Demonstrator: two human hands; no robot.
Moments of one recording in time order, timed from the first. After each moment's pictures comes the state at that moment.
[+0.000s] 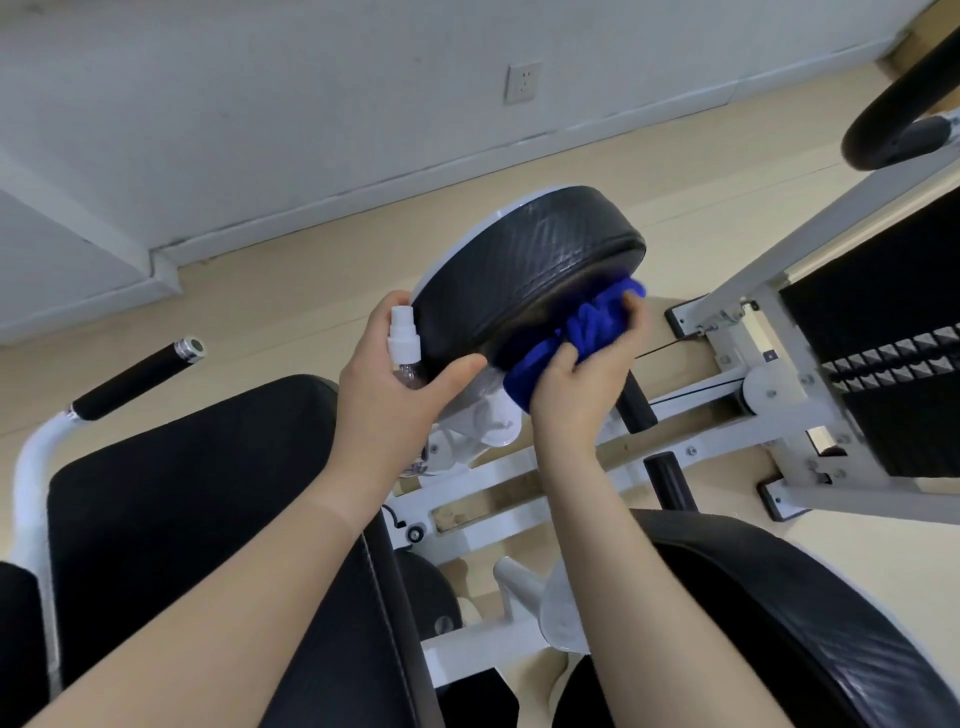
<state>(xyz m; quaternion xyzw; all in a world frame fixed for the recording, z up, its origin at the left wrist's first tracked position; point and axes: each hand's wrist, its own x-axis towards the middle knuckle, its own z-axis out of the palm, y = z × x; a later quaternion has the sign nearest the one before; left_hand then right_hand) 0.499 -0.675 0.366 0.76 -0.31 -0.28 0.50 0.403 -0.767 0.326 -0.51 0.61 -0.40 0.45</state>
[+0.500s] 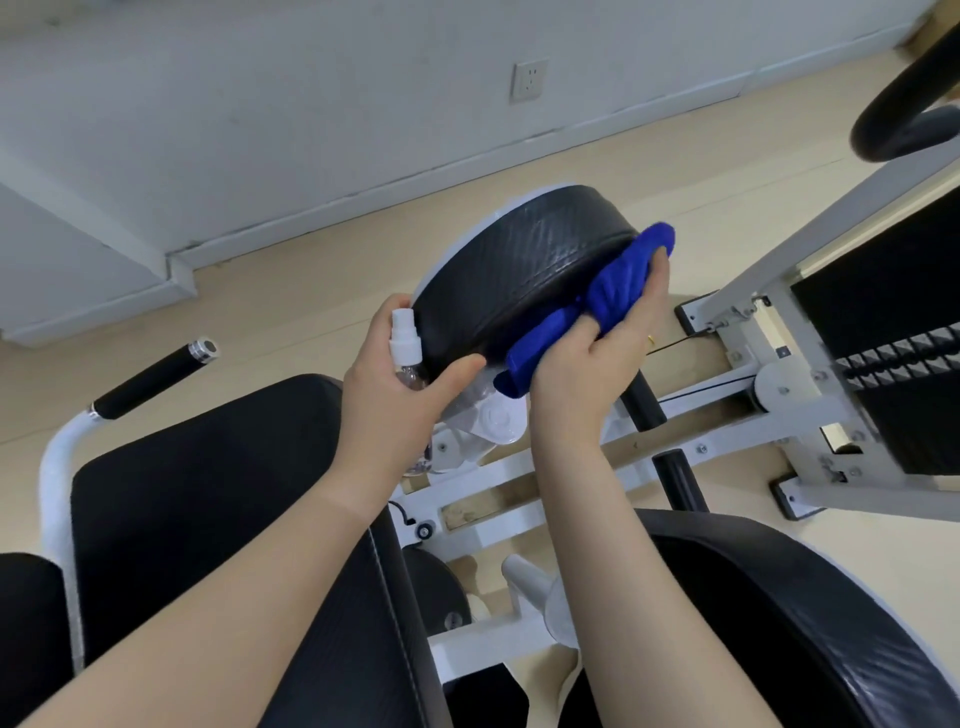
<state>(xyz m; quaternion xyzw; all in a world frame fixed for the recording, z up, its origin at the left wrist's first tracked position) 0.496 -0.673 0.364 0.77 -0.29 -0.28 0.49 0.415 -0.768 0.348 -0.50 0.58 -0.48 0.43</state>
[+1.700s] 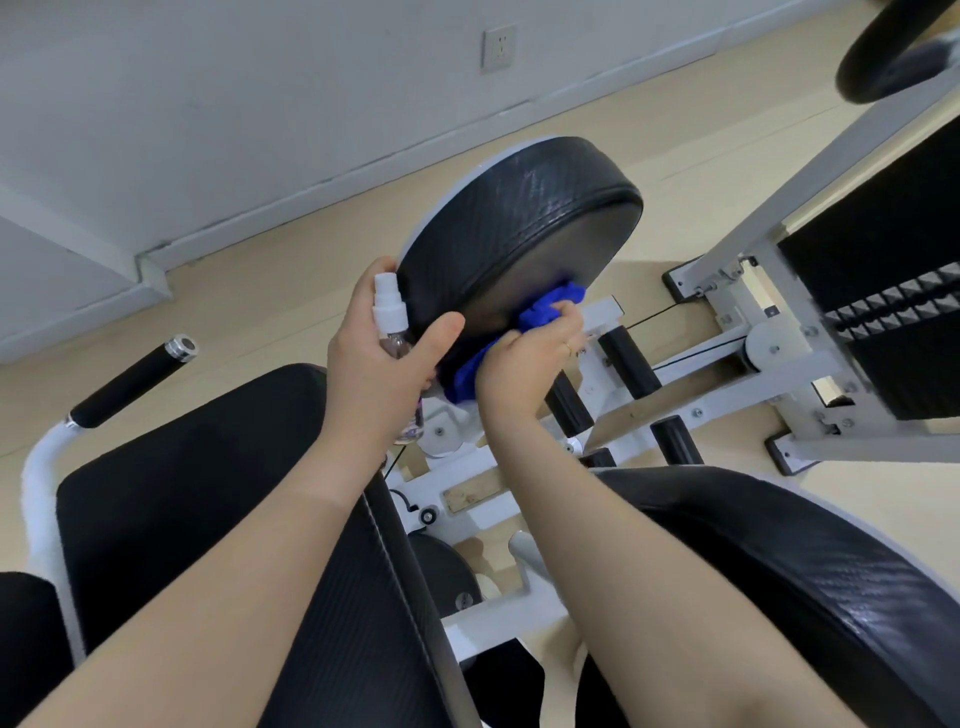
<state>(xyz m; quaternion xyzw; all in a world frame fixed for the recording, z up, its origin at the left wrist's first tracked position) 0.510 -0.678 0.353 0.77 -0.32 -0.26 0.49 0.439 -0.746 0.316 -0.43 0.69 -0.32 0.48</state>
